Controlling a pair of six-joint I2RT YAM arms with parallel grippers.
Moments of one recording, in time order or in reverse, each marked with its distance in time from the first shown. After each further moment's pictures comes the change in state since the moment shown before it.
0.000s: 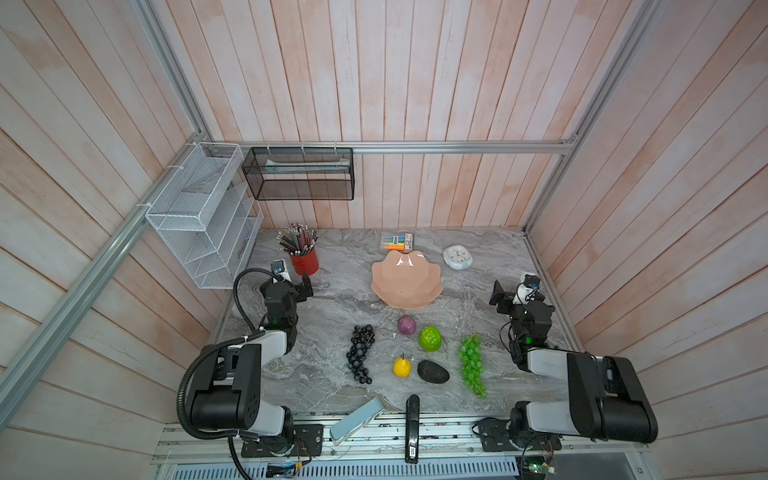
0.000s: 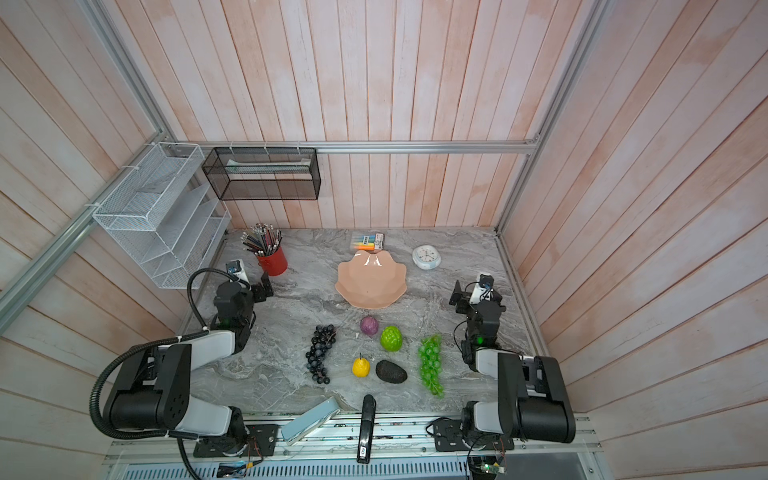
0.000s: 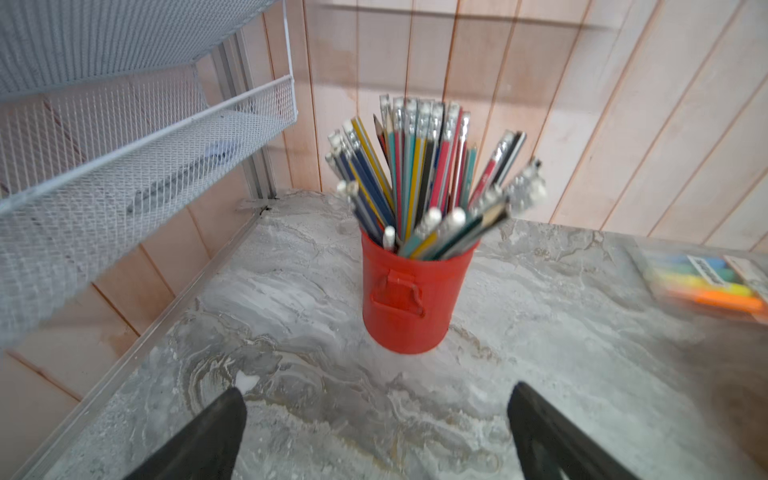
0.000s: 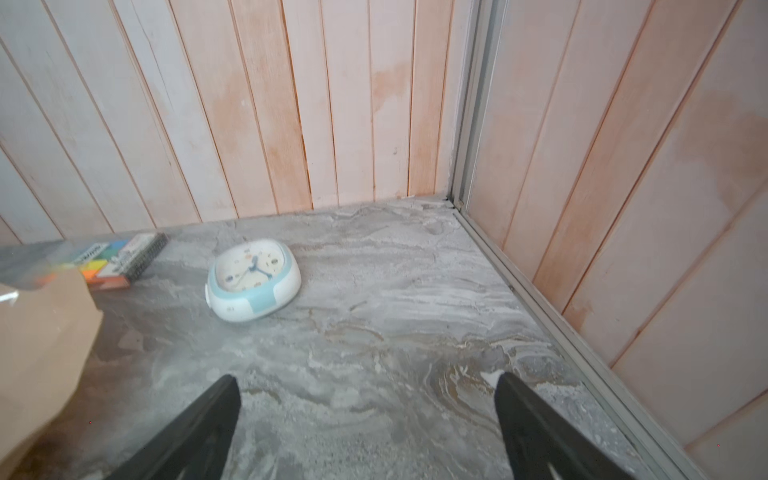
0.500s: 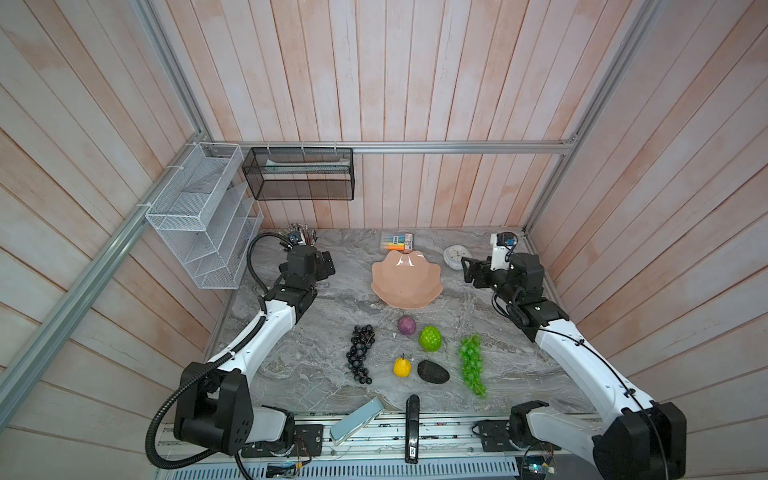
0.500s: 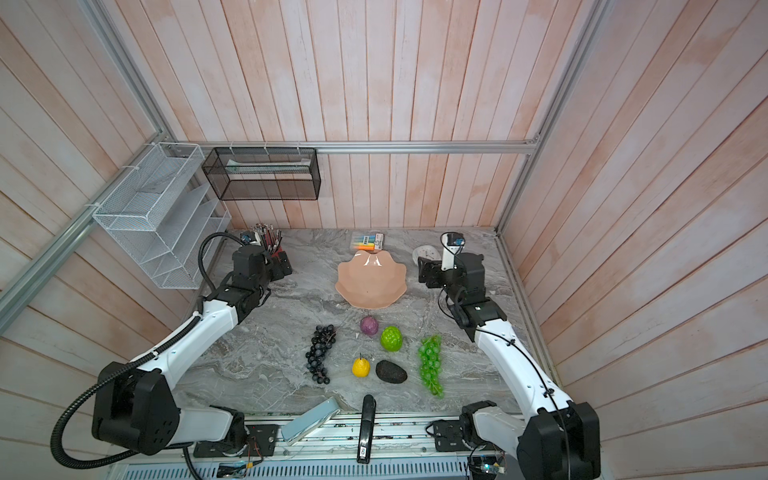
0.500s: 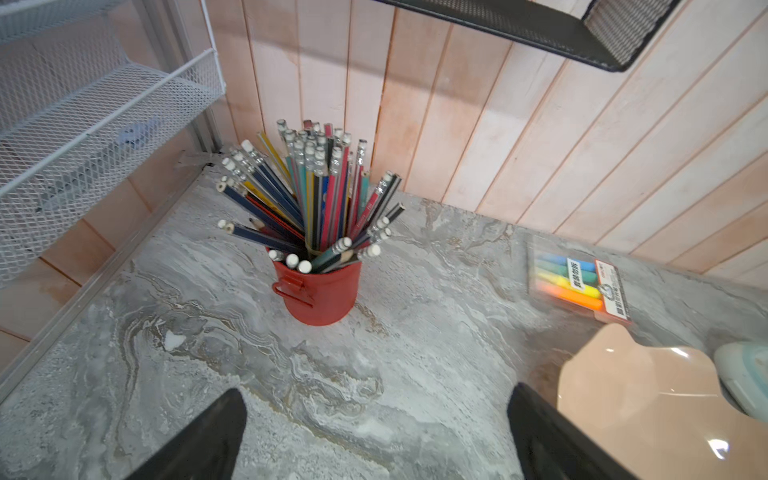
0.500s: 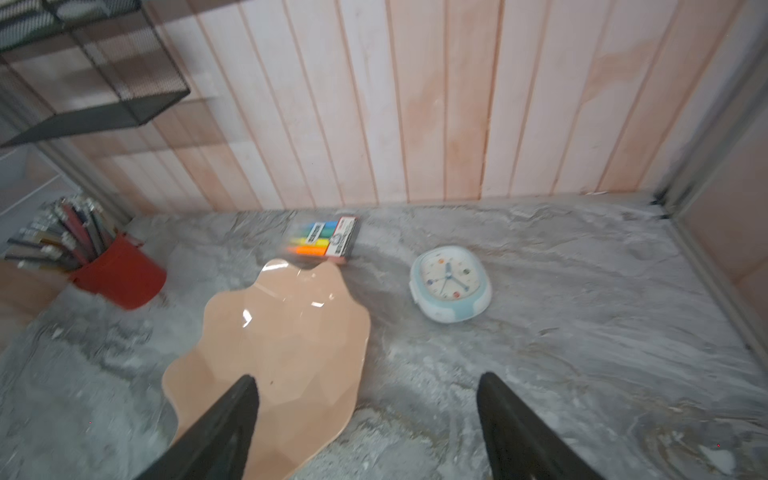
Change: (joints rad) left arm -0.251 -0.093 0.420 -0.785 -0.129 -0.263; right arm 0.357 -0.155 0.563 -1.015 -0.114 0.133
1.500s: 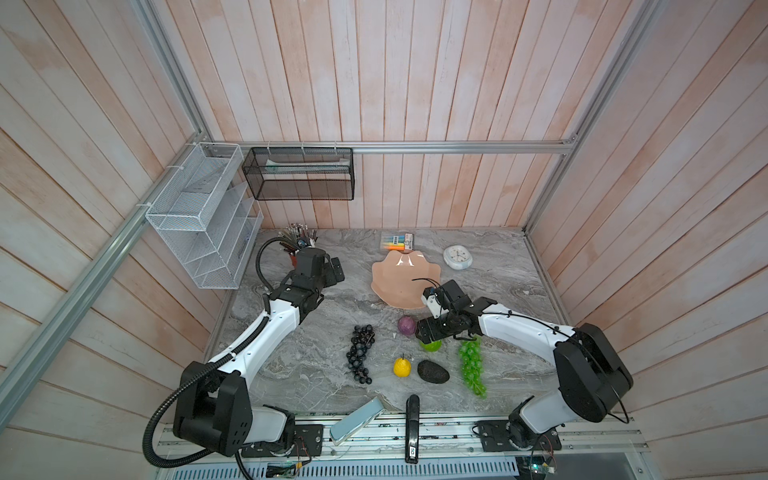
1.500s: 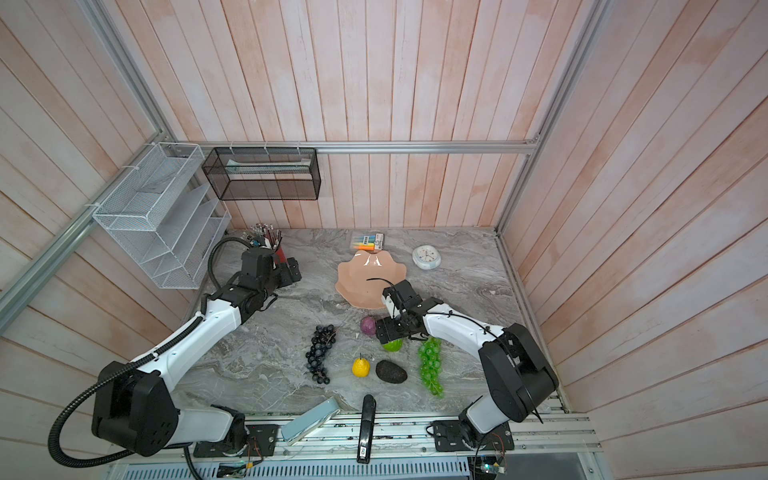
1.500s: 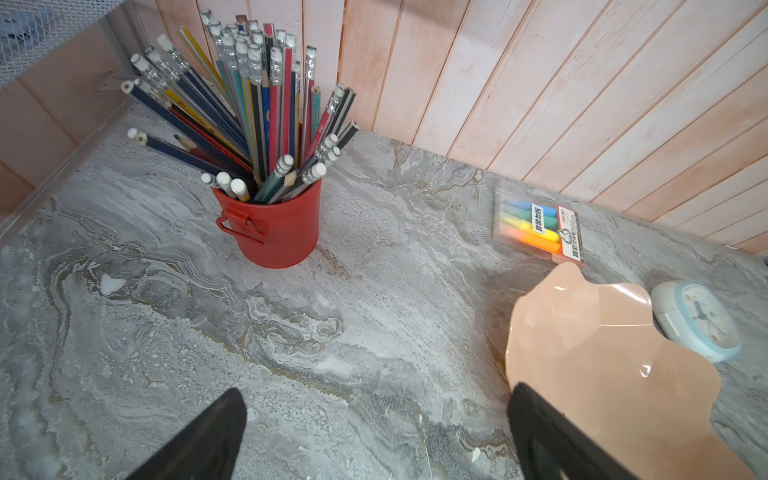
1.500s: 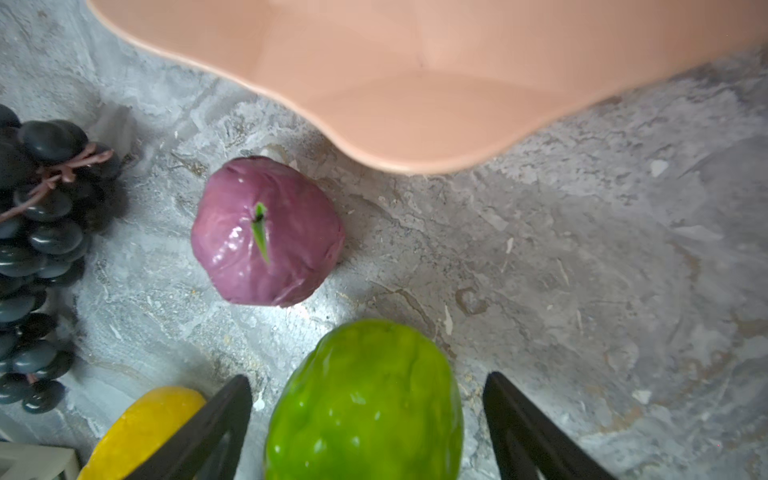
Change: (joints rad) left arm -0.045 0.000 0.011 -0.108 0.069 -0.088; right arm 0.322 0.377 0.000 -0.367 -0.098 0.034
